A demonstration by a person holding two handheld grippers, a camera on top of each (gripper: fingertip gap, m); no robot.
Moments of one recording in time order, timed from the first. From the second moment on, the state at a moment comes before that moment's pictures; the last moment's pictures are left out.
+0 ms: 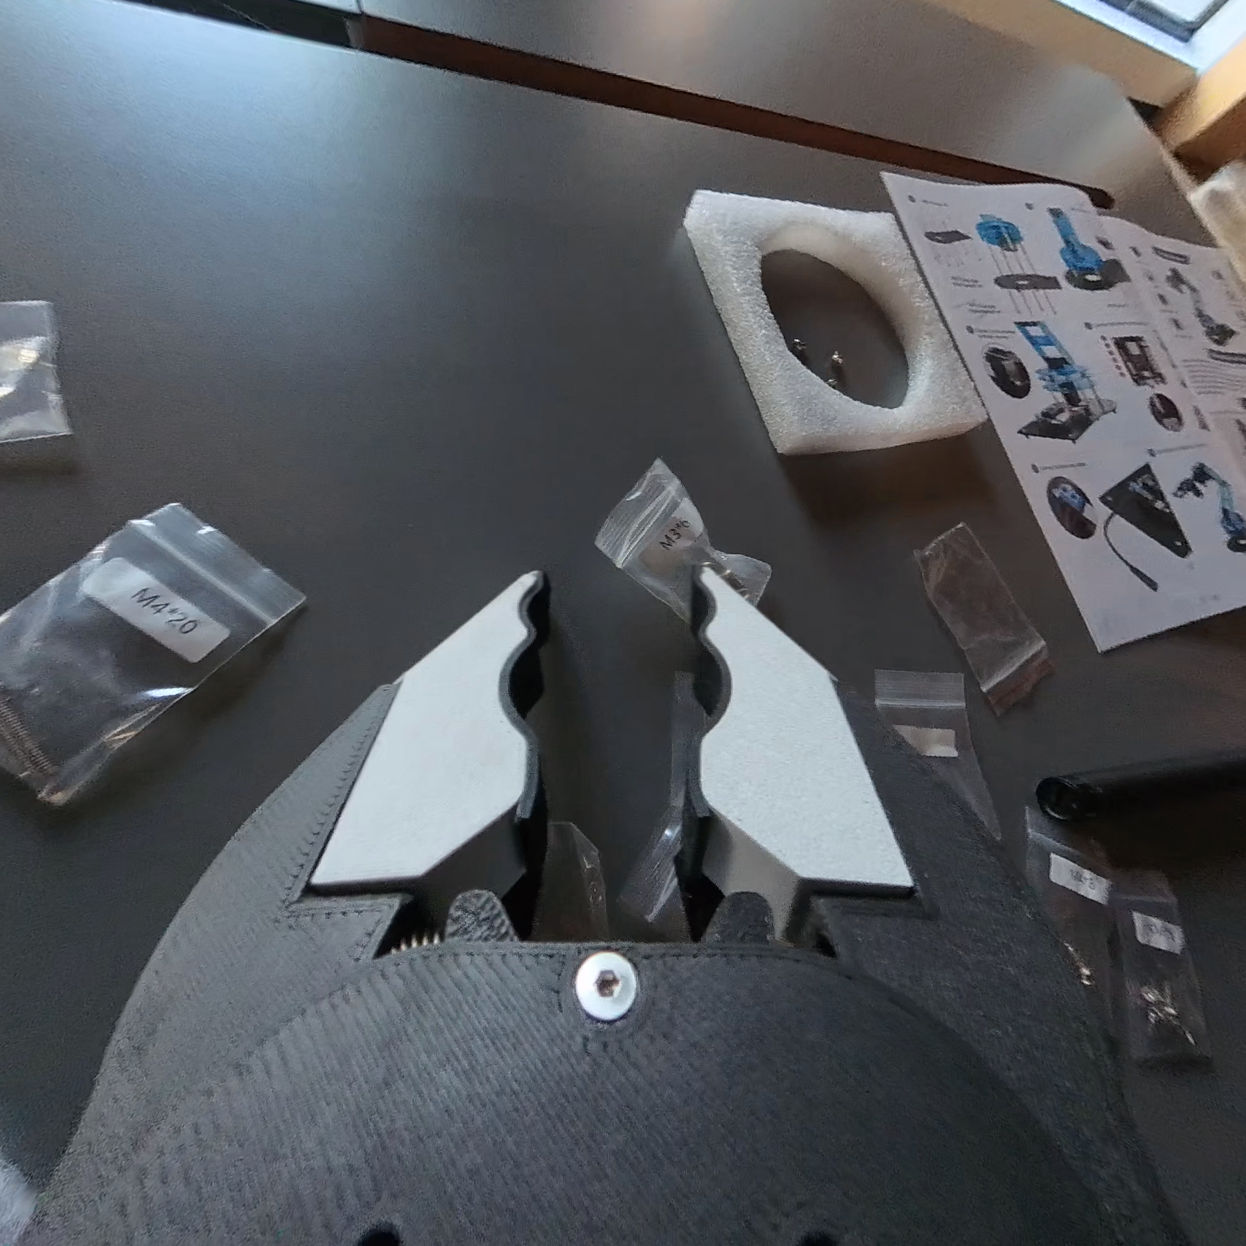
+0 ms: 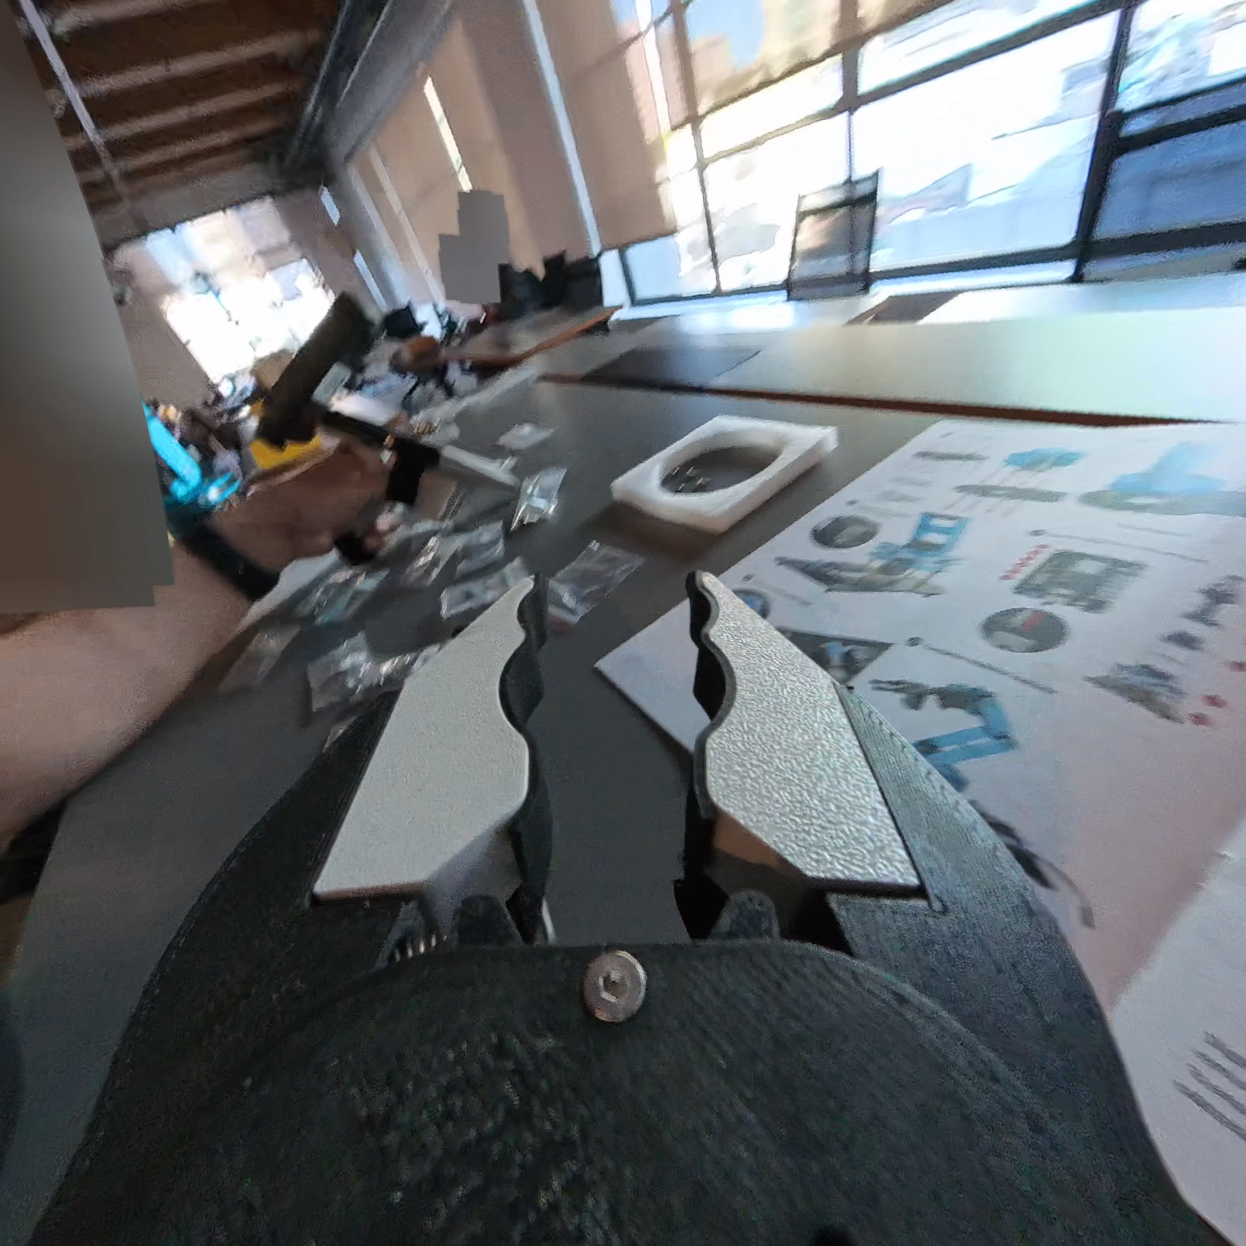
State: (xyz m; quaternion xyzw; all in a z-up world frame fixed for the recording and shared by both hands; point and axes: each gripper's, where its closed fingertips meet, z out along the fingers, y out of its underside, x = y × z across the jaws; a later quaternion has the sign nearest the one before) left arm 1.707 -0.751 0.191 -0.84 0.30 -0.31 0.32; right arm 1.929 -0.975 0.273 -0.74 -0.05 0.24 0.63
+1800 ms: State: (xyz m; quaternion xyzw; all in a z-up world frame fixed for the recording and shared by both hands) left arm 1.686 -0.750 0.283 -0.75 0.23 -0.25 0.57; right arm 2.095 -0.995 0.269 -0.74 0.02 -0.07 0.67
